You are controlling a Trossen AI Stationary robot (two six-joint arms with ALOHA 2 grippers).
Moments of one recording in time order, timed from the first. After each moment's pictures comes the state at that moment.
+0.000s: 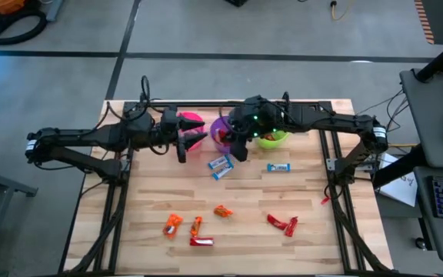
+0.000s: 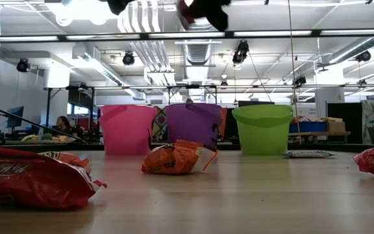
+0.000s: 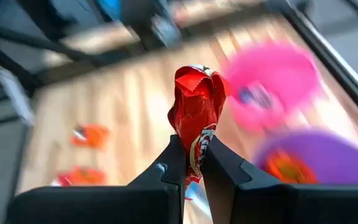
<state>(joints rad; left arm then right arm) 0.04 1.06 1.01 -0.05 -0.20 -0.20 -0.16 1.64 1.66 -0.65 -0.13 0.20</state>
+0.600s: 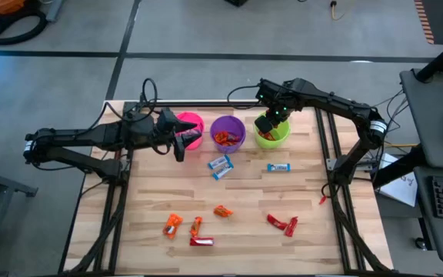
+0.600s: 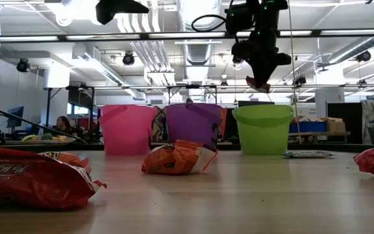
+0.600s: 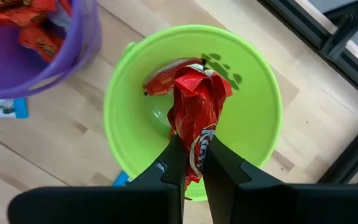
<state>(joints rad) 0.04 1.03 1.02 -0.25 -0.29 -0.31 -0.51 1.65 1.57 -1.27 0.09 0.39</state>
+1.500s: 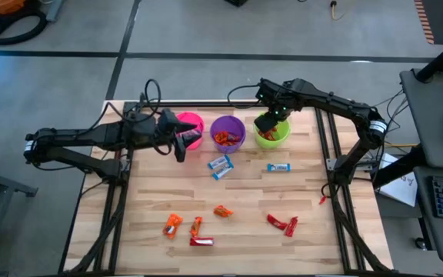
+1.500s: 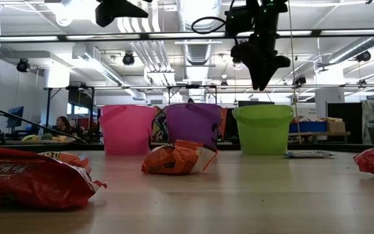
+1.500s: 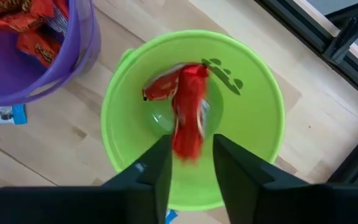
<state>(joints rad) 0.05 1.04 1.02 -0.28 -0.29 -0.32 -0.52 1.65 1.55 -1.23 0.09 0.39</state>
